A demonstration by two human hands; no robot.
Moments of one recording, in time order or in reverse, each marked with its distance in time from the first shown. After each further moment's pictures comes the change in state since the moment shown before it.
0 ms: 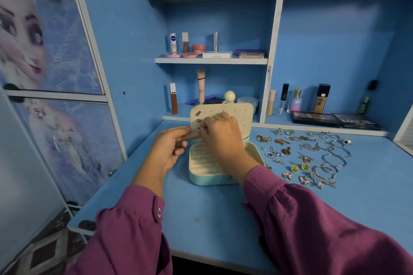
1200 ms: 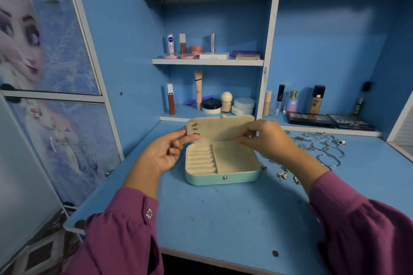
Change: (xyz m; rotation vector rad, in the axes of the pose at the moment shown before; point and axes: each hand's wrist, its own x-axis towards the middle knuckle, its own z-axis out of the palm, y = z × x) left_hand -0.005 0.007 -0.006 -0.213 -0.124 -0.291; right_hand -0.026 0.092 -0.072 0.384 -0.360 0.115
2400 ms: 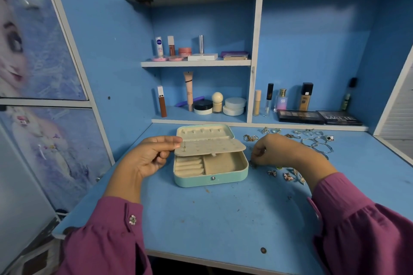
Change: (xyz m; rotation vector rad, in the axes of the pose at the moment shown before) left_hand -0.016 0.002 -0.002 0.418 0.004 0.106; right_hand -0.019 0.033 -0.020 -0.261 -0.418 0.239
